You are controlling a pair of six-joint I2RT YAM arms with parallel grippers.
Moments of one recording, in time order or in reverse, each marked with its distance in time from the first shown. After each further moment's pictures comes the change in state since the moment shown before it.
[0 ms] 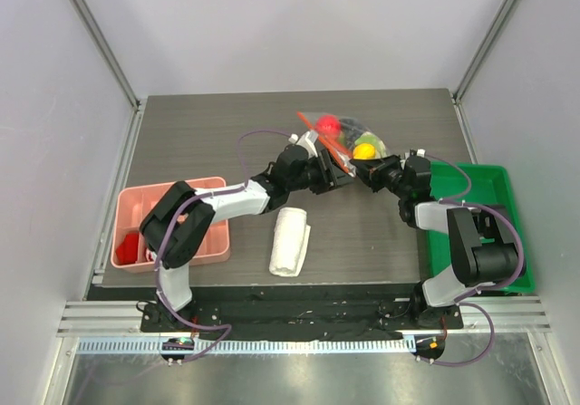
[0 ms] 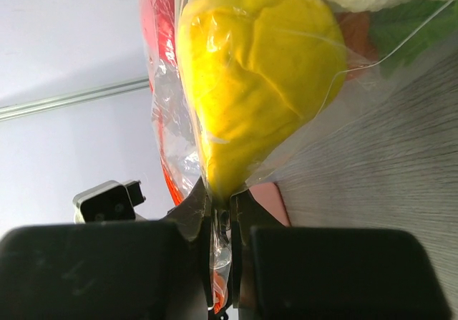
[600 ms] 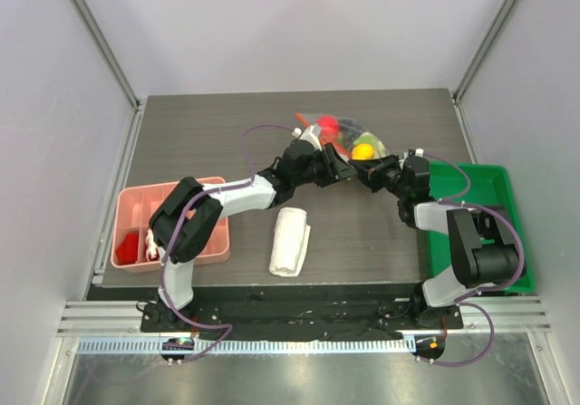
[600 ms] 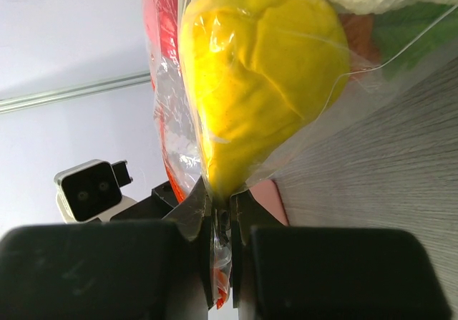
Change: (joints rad) left arm 0.000 0.081 0.100 -0.010 -0.054 0.024; right arm 0.013 -0.007 0.000 -0.005 0.003 -0.014
